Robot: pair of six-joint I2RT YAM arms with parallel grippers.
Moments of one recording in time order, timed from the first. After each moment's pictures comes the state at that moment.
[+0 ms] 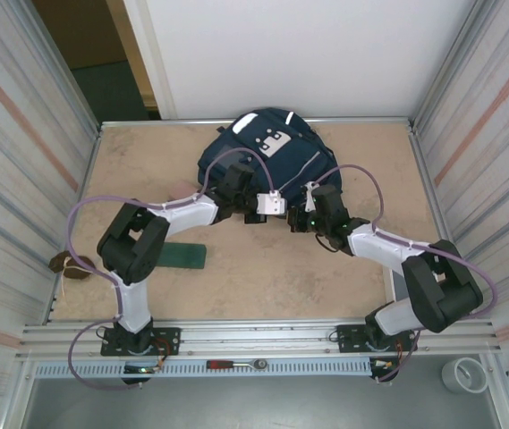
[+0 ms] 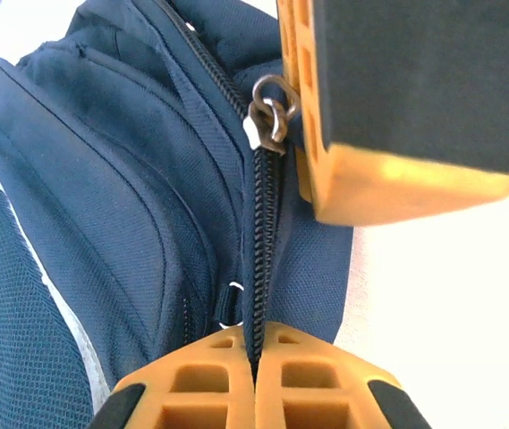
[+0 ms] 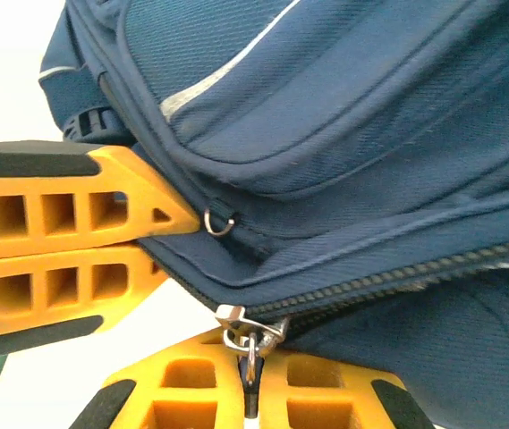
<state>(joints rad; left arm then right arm) -0.64 1.90 1.20 -0.02 0.44 0.97 0.49 1.42 0.68 0.05 -0.16 0.50</state>
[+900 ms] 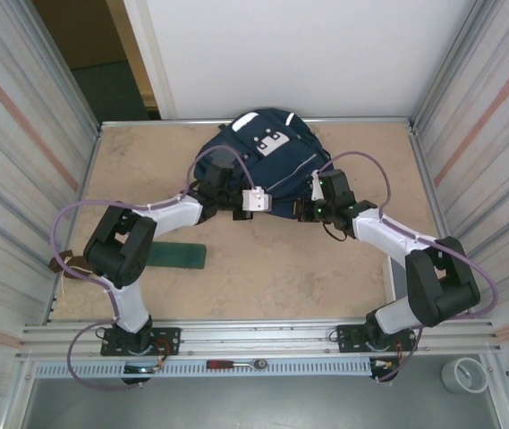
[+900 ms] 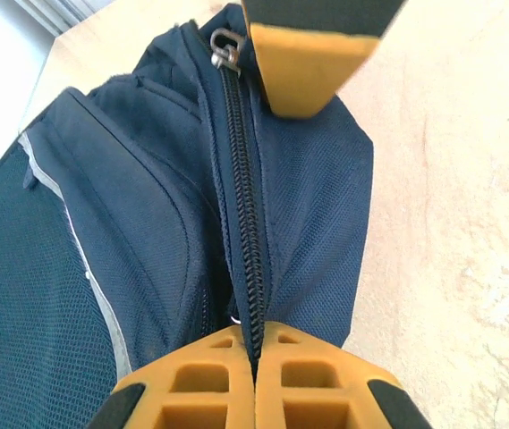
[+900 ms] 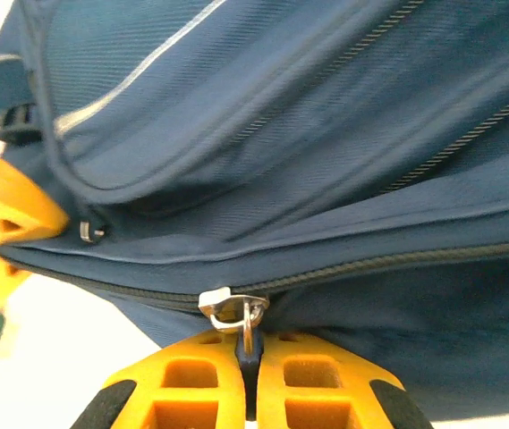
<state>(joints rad) -0.54 1.82 1.10 0.06 0.58 1.01 0.39 1.47 0.84 -0.20 -0.22 0.41</state>
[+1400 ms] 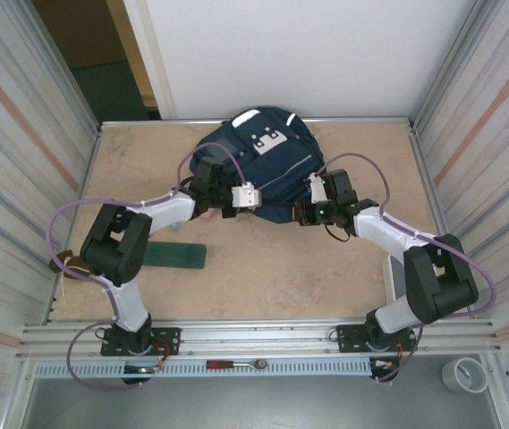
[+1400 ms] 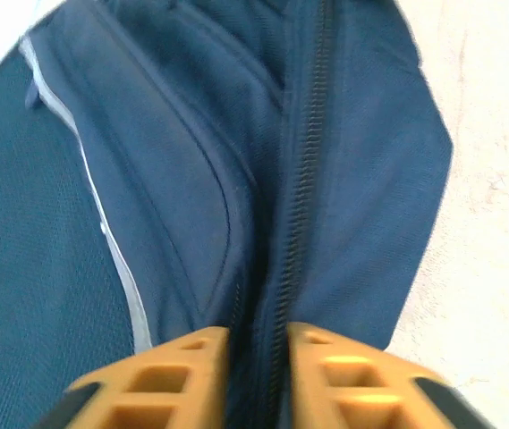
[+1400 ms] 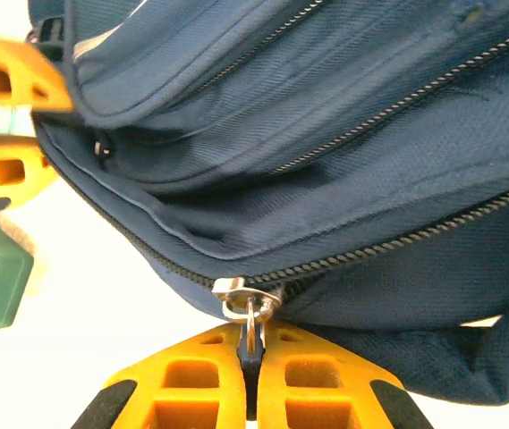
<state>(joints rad) -0.47 1.82 1.10 -0.01 0.54 1.02 0.39 1.47 0.84 -0.22 -0.37 0.34</state>
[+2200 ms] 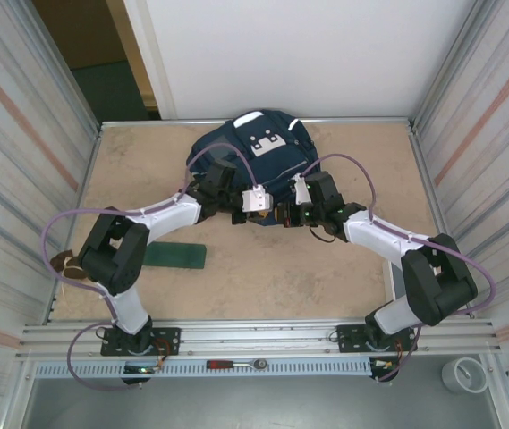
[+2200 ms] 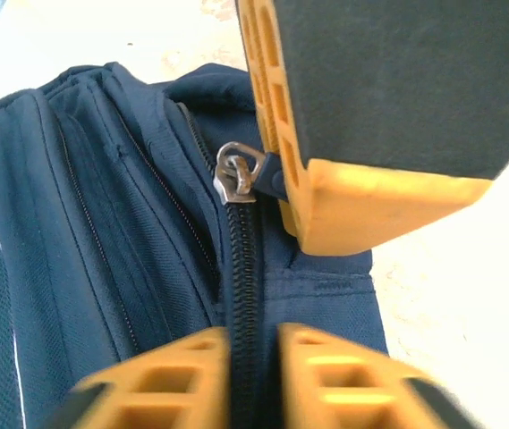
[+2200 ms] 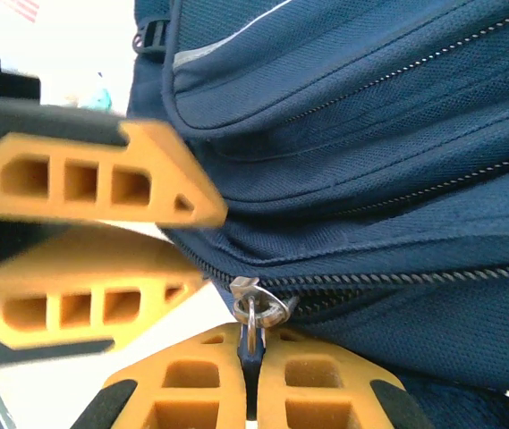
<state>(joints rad) -0.57 1.77 1.13 -0.11 0.56 0.91 0.52 1.47 0.85 -0.11 -0.37 0.46</state>
